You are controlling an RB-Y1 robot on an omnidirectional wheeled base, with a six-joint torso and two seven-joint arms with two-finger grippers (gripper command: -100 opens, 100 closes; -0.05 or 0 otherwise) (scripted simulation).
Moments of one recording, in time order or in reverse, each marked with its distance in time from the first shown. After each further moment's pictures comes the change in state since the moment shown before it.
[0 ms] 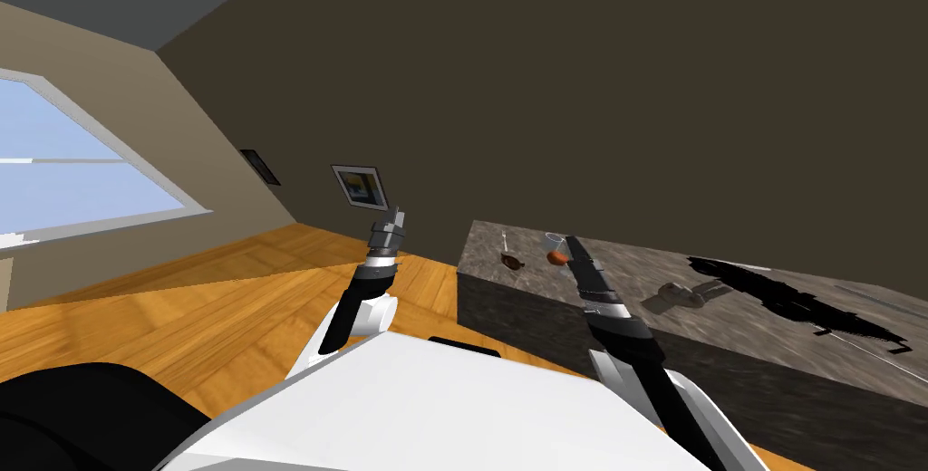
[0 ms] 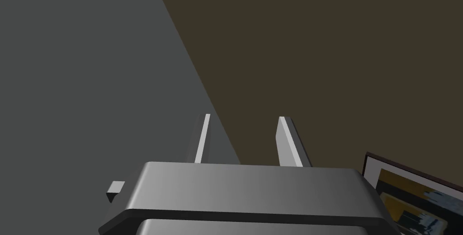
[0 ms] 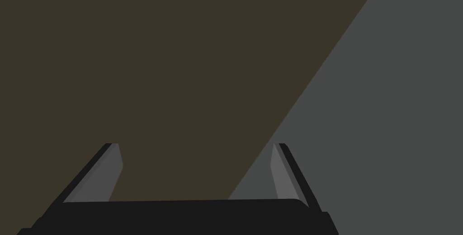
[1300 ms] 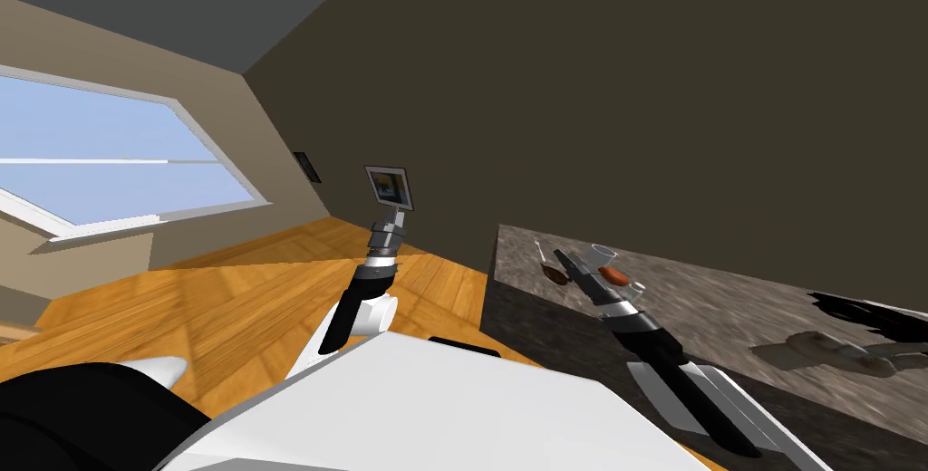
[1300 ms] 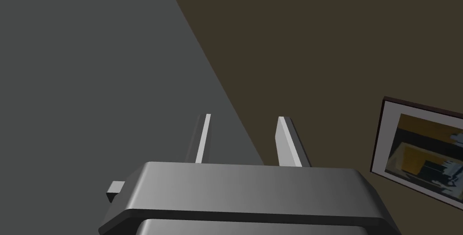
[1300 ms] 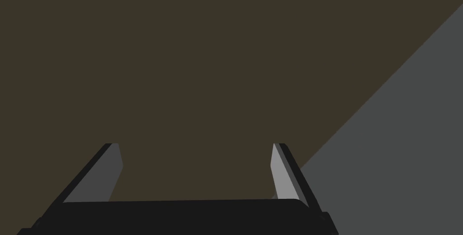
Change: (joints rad) left arm 0.000 0.000 0.000 0.000 0.000 0.000 0.000; right arm -0.011 -0.321 -0.059 0.204 0.142 0.020 0.054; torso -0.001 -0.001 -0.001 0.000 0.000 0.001
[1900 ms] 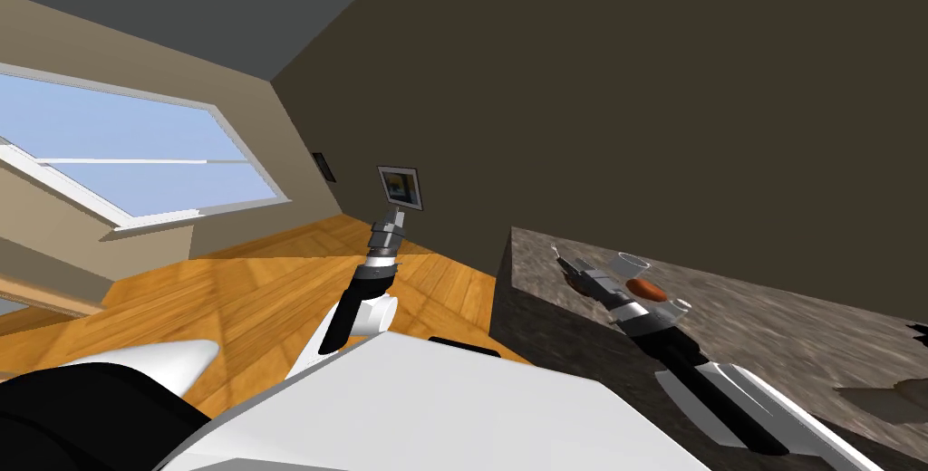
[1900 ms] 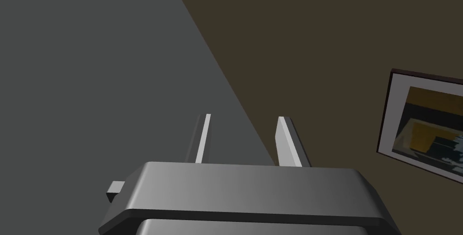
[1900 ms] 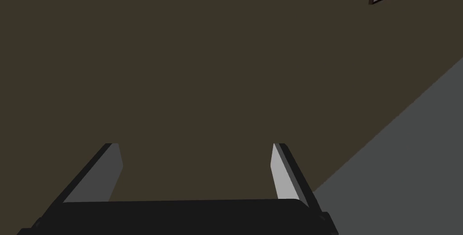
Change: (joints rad) left arm 0.000 0.000 0.000 0.000 0.000 0.000 0.000; right arm 0.008 -0.158 -0.015 0.115 0.063 0.007 0.030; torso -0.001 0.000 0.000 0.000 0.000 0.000
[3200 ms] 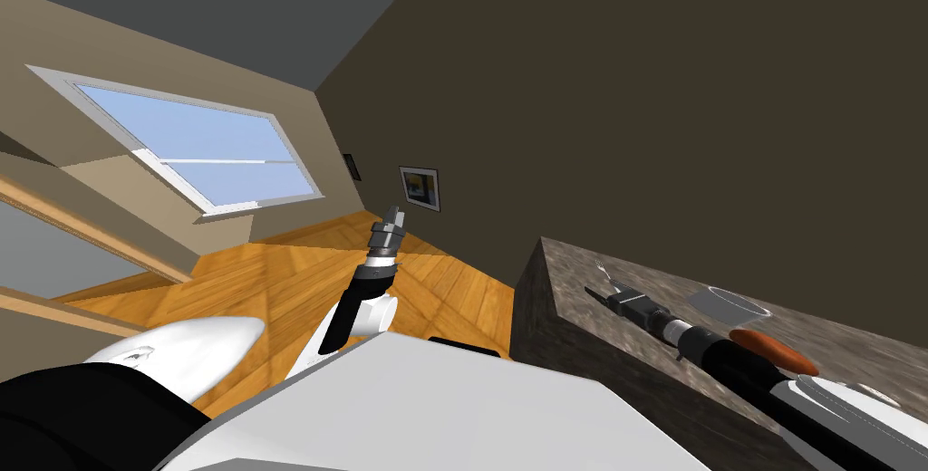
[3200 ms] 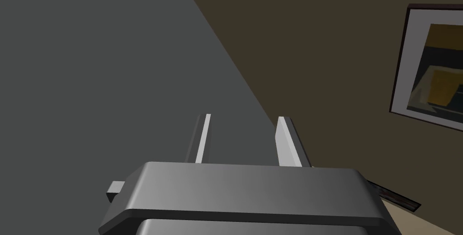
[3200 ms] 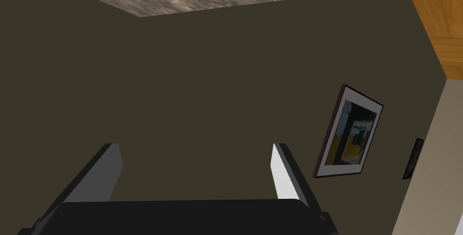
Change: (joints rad) left arm 0.000 0.000 0.000 0.000 0.000 0.000 0.000; right arm 0.069 -0.371 0.038 0.305 0.135 0.017 0.108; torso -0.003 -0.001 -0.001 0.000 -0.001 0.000
